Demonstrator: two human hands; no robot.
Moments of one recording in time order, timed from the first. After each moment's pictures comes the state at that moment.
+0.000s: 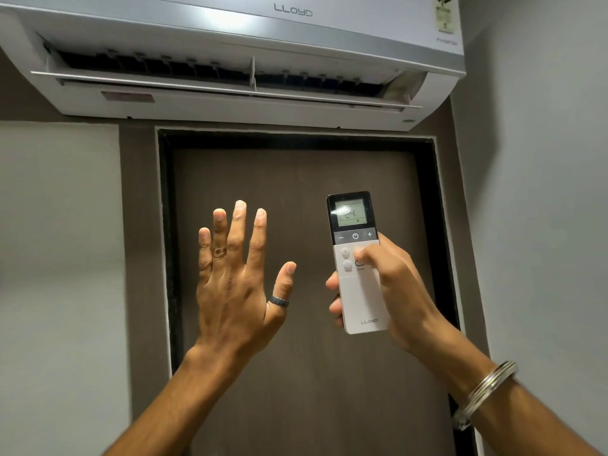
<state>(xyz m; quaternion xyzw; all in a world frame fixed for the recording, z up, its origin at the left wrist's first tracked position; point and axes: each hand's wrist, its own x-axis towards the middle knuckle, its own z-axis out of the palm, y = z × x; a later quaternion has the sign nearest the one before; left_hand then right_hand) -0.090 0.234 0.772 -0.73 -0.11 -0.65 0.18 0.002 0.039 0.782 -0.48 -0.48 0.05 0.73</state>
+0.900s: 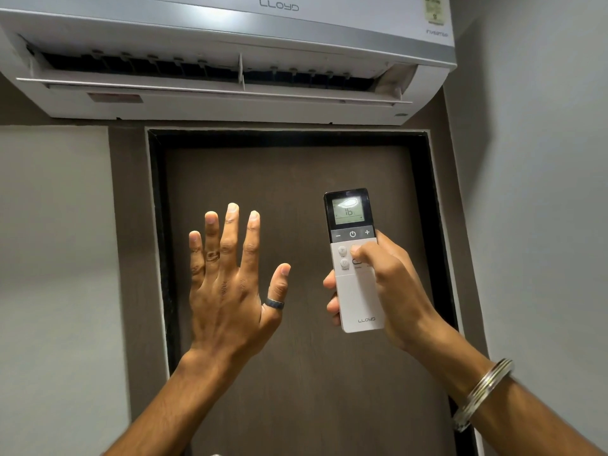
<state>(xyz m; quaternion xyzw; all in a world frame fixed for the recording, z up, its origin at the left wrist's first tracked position) -0.087 0.225 0.769 -0.72 -0.13 -0.65 0.21 0.006 0.031 0.779 -0.48 -0.47 0.04 0.74</state>
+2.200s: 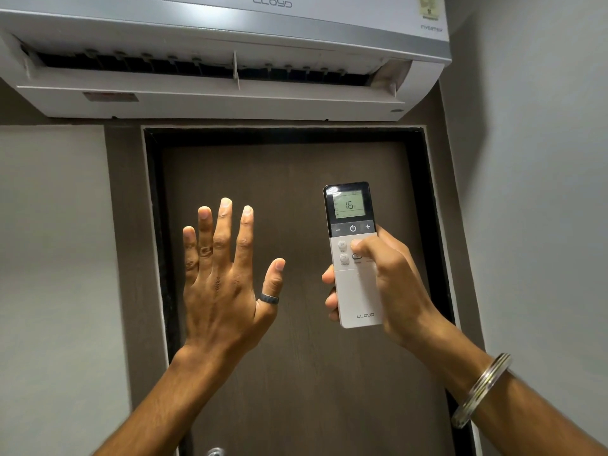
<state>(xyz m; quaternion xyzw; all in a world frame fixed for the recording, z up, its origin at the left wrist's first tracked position) -0.093 0.221 0.770 -0.72 -0.13 -0.65 0.21 0.002 0.021 0.777 -0.47 -0.47 0.04 0.75</state>
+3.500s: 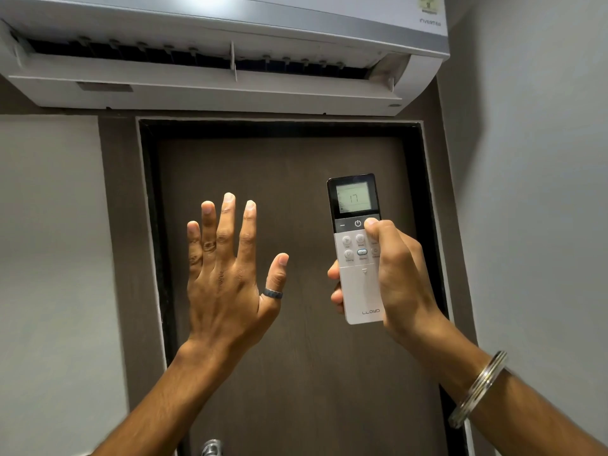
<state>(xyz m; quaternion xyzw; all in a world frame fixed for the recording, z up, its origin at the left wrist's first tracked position) -0.093 0.212 0.767 -0.72 -0.12 -0.65 0.19 -0.018 0.014 0.778 -0.48 -0.39 -0.01 0.78</state>
